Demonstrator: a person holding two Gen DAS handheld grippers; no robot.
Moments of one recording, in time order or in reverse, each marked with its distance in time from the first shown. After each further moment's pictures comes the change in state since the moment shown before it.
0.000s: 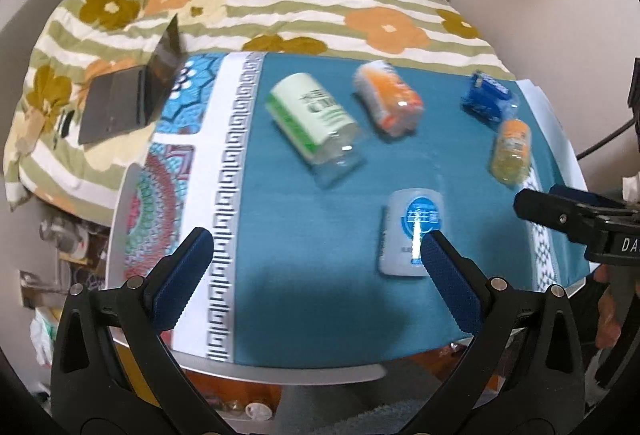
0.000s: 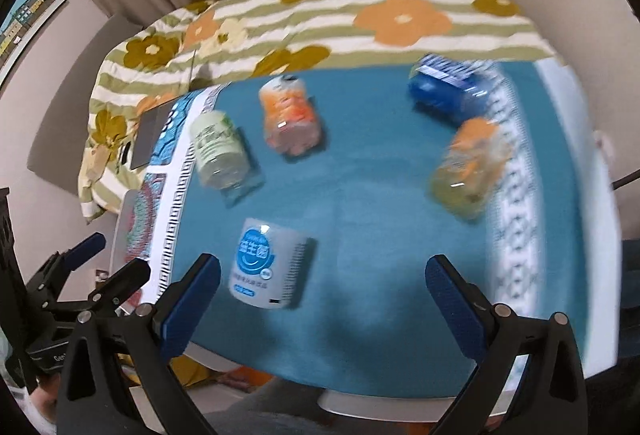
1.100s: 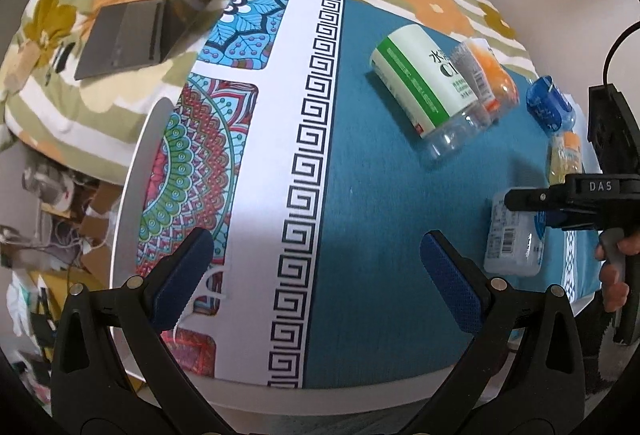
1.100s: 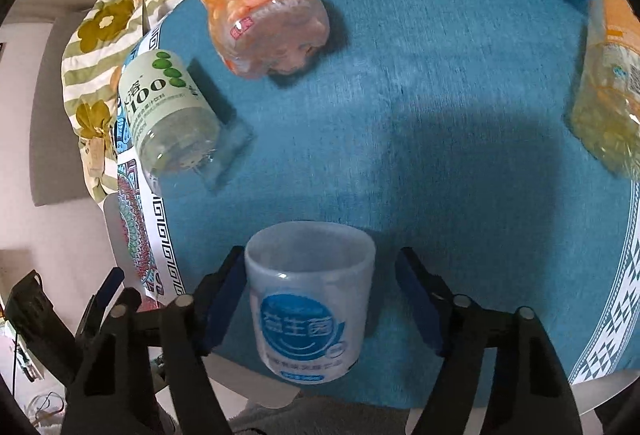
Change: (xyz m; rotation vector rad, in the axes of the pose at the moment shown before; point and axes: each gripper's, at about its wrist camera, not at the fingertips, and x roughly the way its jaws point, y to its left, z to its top) left arm 0.068 0.093 -0.010 -0.141 0.124 -0.045; right arm 0.128 -0.009 0.030 0.239 0.412 0.132
